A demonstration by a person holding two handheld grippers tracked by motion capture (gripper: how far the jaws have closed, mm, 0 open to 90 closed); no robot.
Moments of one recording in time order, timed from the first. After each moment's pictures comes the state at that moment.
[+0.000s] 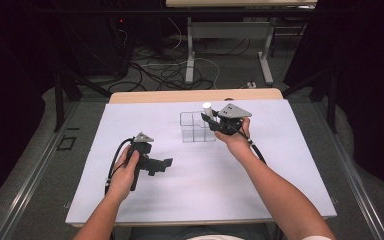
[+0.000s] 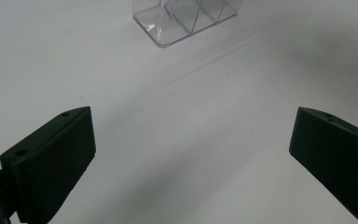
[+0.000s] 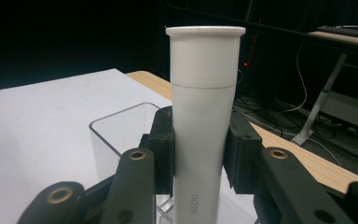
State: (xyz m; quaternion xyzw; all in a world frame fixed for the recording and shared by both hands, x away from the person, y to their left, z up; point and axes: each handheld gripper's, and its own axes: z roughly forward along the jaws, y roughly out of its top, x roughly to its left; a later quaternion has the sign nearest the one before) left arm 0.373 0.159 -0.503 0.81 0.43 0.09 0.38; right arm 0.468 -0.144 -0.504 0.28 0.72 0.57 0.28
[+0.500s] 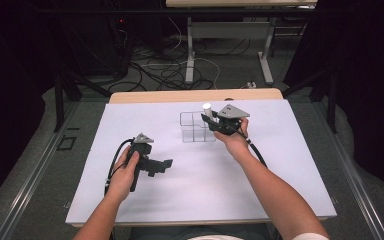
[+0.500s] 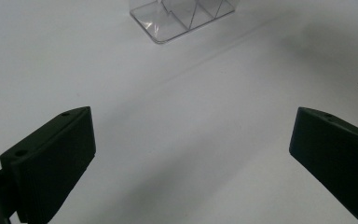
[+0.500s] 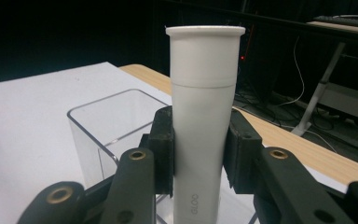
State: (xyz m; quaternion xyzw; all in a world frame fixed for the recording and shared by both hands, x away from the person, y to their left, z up) left arm 0.371 0.159 -0.505 0.81 0.43 0.09 0.38; right arm 0.478 -0.143 -0.518 0.29 0.73 0.56 0.28
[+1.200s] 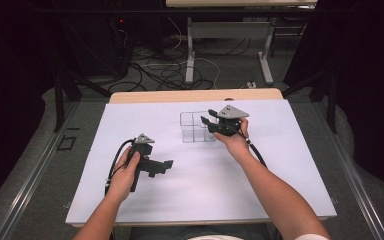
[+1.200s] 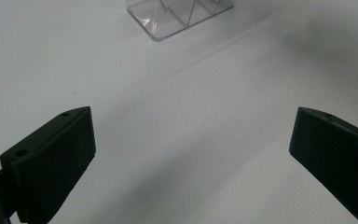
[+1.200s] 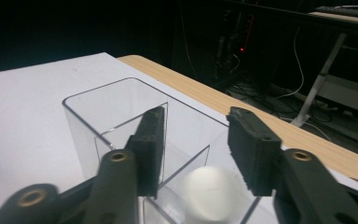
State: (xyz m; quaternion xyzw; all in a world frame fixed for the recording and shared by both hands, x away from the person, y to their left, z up) left arm 0.372 0.158 -0.506 0.82 0.42 0.09 0.38; right arm 0.478 -0.144 -0.520 0.30 0.73 0.55 0.28
